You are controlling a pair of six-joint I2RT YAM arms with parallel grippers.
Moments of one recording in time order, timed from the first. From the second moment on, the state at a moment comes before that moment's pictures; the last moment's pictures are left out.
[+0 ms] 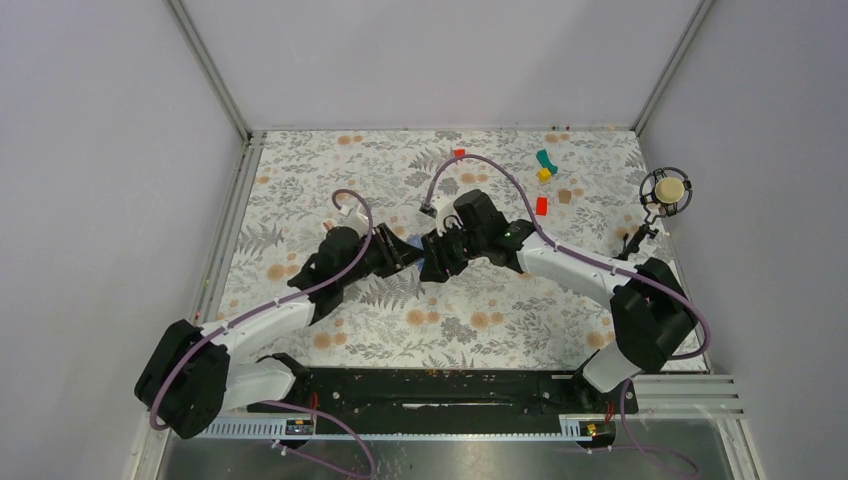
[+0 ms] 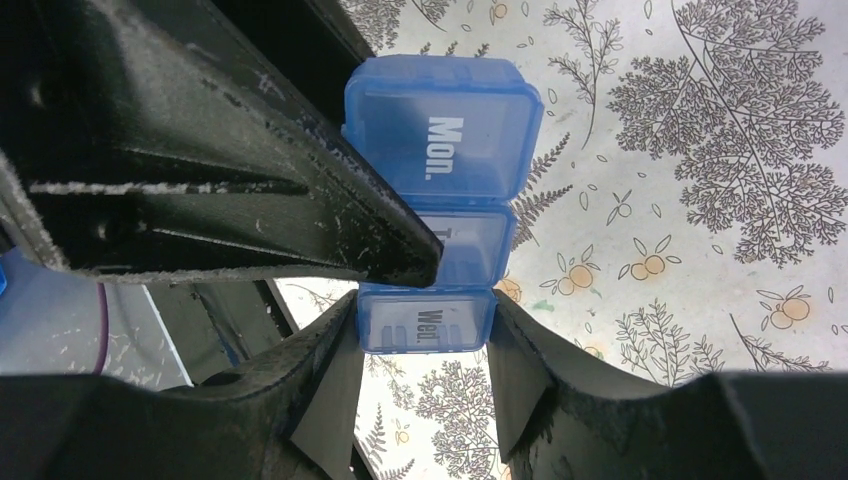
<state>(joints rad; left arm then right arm) -0.59 1.14 0.50 0.33 0.24 -0.96 0.75 1.56 1.07 -0.28 -0.47 0.16</state>
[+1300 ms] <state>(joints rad) -0.59 1.18 0.56 0.17 0.25 -1.00 0.75 1.43 0.93 -0.16 -0.32 0.25</state>
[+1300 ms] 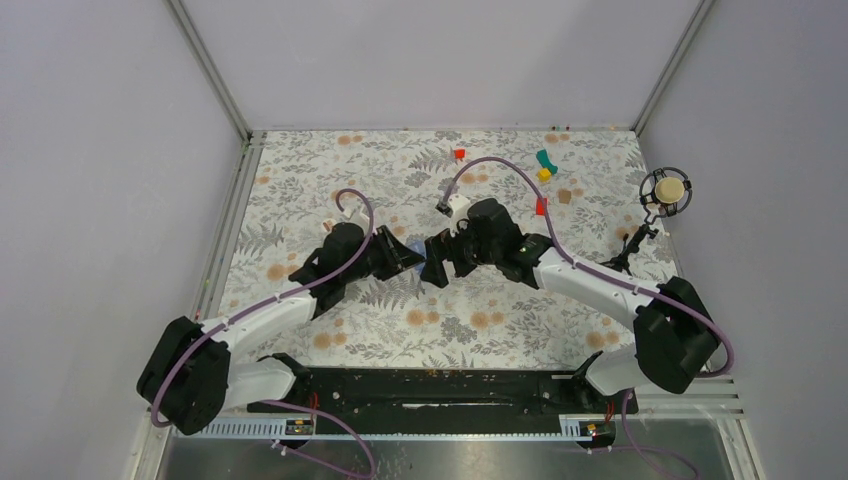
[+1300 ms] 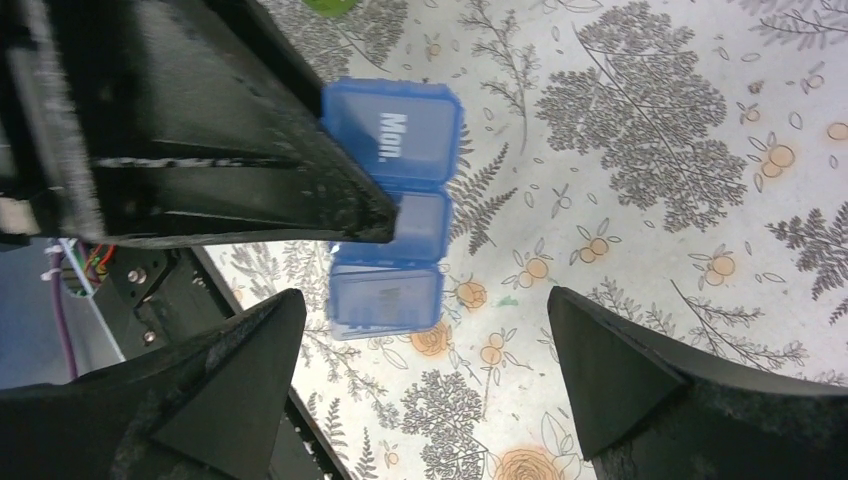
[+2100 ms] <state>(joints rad) -0.59 1.09 0.58 0.15 0.27 -0.98 0.76 1.23 0.79 -0.07 0.00 0.31</state>
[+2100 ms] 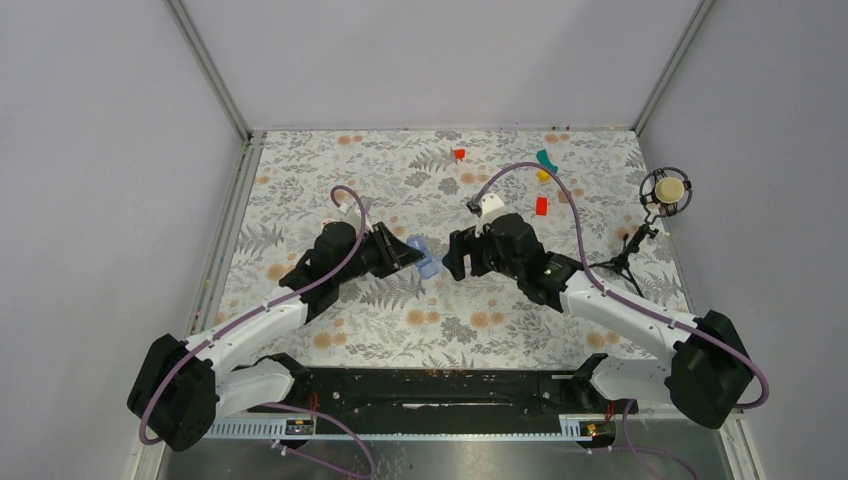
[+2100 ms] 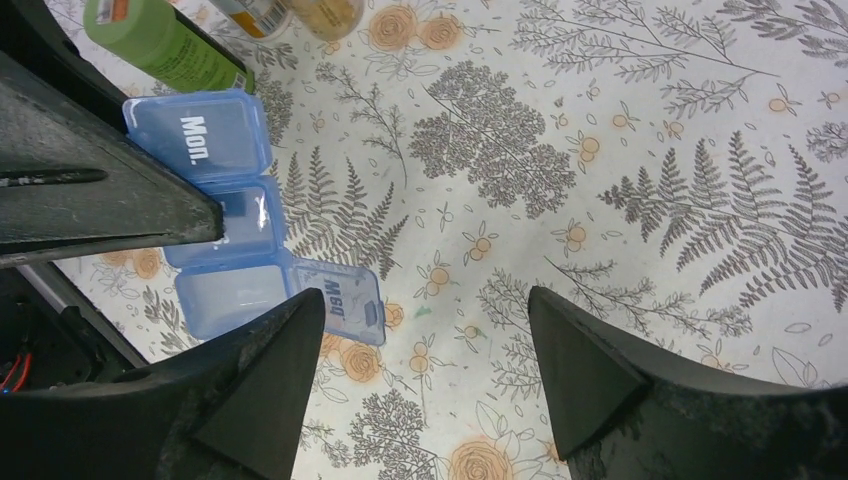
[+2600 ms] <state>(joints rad) -0.59 1.06 0.62 0.09 0.34 -0.93 0.76 1.07 0.77 -0.18 0.01 0.32</state>
